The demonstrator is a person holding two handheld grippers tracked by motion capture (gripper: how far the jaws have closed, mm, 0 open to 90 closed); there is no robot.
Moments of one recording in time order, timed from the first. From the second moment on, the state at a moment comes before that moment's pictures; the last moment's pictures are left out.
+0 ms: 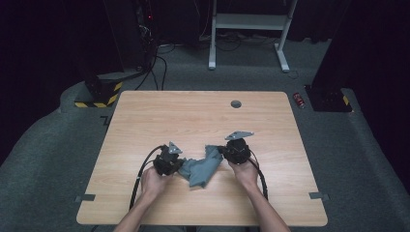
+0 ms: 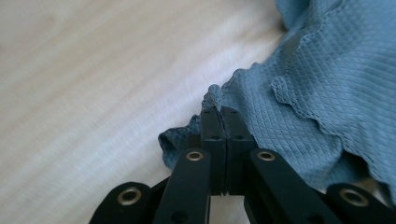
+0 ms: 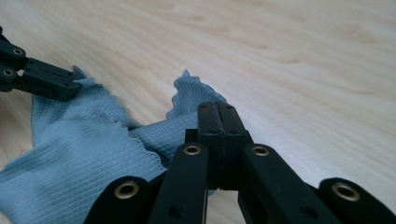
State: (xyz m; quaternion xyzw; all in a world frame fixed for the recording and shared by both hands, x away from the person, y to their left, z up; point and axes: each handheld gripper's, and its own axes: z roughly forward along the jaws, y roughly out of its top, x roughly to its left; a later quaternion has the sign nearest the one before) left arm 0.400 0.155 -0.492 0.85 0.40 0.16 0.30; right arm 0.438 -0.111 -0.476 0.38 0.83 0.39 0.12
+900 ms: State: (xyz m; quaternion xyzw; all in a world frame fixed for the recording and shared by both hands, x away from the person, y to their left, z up) left arm 0.373 0.164 -0.491 0.84 0.36 0.18 0.37; right arm 0.446 -0.150 -0.501 0.44 0.81 0.36 0.15
